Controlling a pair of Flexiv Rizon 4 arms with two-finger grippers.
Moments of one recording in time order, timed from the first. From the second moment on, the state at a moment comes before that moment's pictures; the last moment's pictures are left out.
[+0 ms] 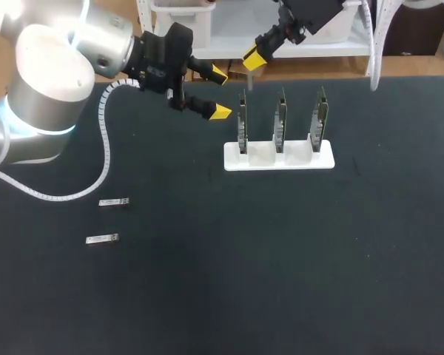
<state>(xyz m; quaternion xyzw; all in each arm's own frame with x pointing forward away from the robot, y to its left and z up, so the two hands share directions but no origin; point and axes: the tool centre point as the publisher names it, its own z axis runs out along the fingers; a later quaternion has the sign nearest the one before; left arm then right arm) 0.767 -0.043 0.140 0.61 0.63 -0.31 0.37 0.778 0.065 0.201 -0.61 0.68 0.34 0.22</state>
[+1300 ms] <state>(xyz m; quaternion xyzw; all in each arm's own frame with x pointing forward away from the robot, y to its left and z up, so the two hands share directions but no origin) 0.767 -0.043 0.140 0.61 0.63 -0.31 0.37 0.772 0.071 0.183 -0.62 0.66 0.34 0.24</state>
